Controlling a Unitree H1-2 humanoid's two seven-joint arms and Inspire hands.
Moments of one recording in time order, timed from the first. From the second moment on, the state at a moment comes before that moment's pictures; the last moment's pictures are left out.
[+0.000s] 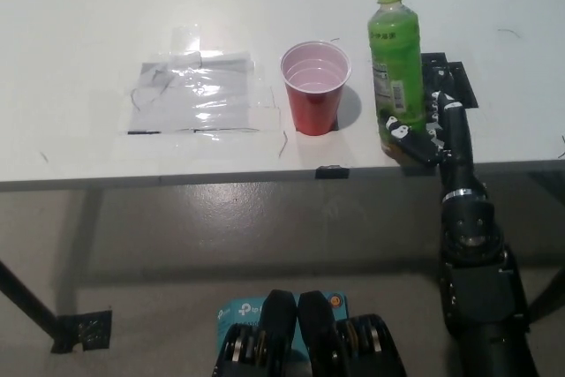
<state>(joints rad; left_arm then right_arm) -0.05 0.54 -0.43 -0.33 -0.05 0.45 -0.68 -0.66 0.07 -0.29 0.65 -0.42 -0.14 -0.16</state>
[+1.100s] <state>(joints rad) -0.02 0.53 -0.43 -0.34 0.00 0.45 -0.68 -0.67 -0.03 0.00 1.04 -0.59 -0.33 -0.79</state>
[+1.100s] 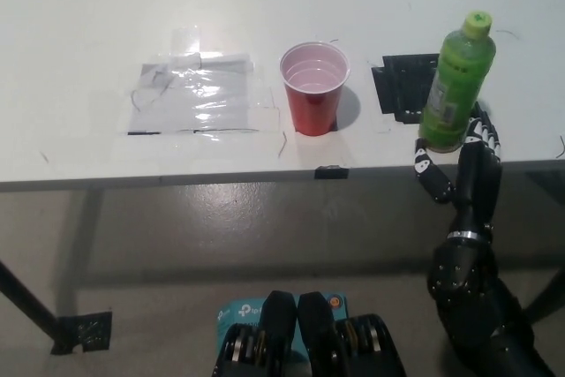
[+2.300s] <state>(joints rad) -0.01 0.52 -0.42 -0.34 0.02 0.44 -0.68 -0.40 -0.12 0.18 0.38 -0.55 0.10 -0.43</state>
